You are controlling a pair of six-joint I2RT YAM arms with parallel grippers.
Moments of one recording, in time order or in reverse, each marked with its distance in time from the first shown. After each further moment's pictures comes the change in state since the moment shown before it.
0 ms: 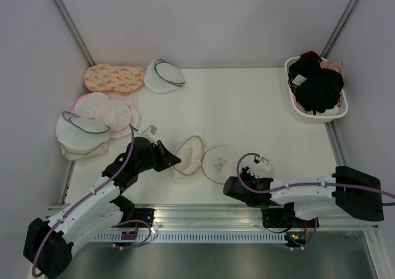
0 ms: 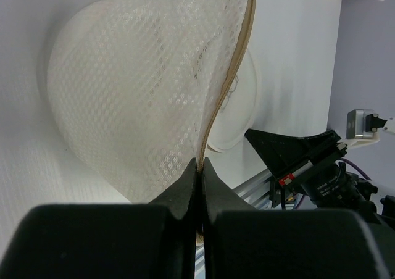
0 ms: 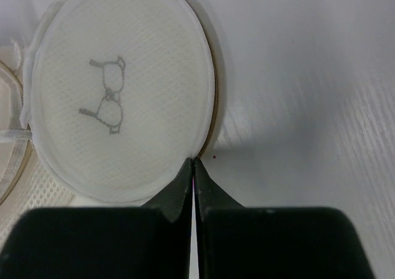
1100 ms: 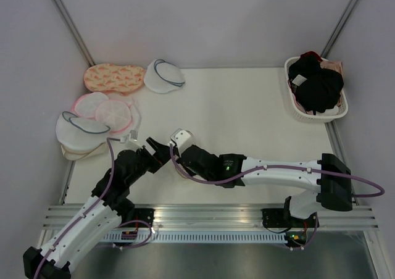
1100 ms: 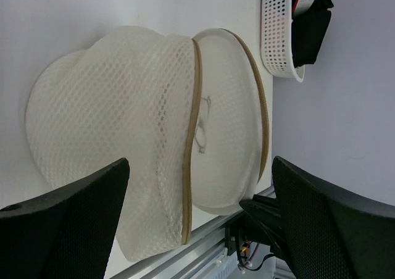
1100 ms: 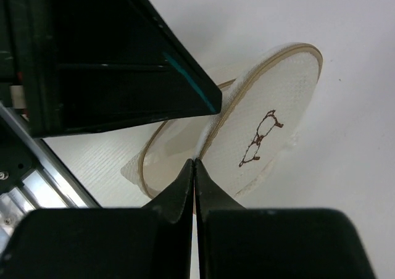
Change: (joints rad) left arm 0.000 -0.322 -0.120 0.048 -0.170 -0.194; right arm 0.007 0.282 0.730 0.094 -0.285 -1.487
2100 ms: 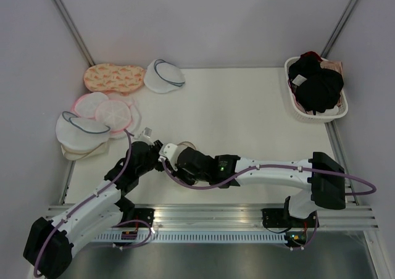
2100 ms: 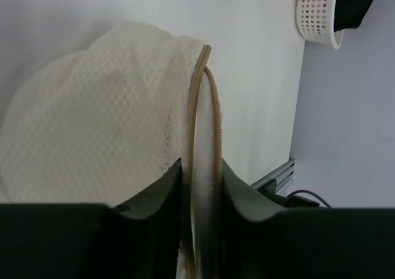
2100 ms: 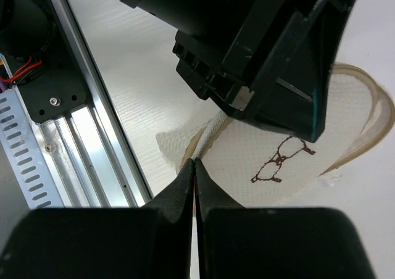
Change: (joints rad) left arm 0.004 0.297 -0.004 0.147 0.110 -0.010; right arm 0.000 0.055 0.001 0.002 -0.348 -0.145
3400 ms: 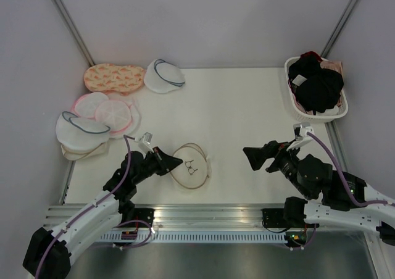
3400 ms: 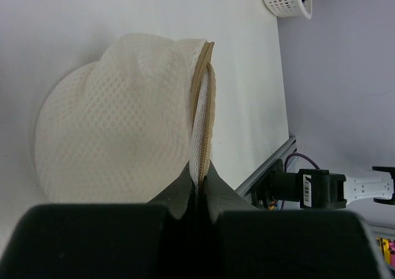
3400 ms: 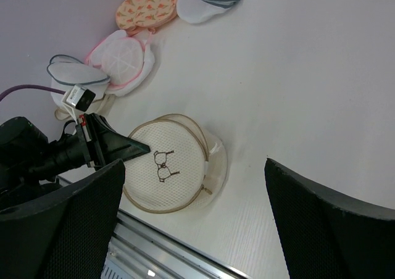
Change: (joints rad) left arm 0.000 -0.127 -0.151 0.196 0.096 0.136; right arm -0.037 -1.059 -0.259 -0.364 0.634 0.601
